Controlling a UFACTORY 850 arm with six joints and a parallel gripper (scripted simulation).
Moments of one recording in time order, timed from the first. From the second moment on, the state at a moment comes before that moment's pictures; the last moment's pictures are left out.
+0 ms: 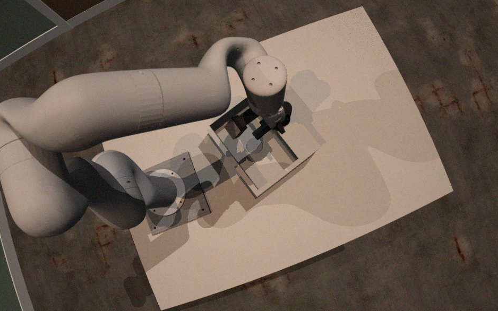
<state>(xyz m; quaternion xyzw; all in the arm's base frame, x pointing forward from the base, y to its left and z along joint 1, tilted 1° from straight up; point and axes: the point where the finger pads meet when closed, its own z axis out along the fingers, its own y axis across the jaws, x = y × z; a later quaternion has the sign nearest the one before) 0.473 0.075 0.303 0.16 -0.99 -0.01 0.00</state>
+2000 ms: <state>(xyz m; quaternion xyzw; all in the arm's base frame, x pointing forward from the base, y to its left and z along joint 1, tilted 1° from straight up) 0.474 0.075 0.282 0.16 -0.99 -0.01 0.00</state>
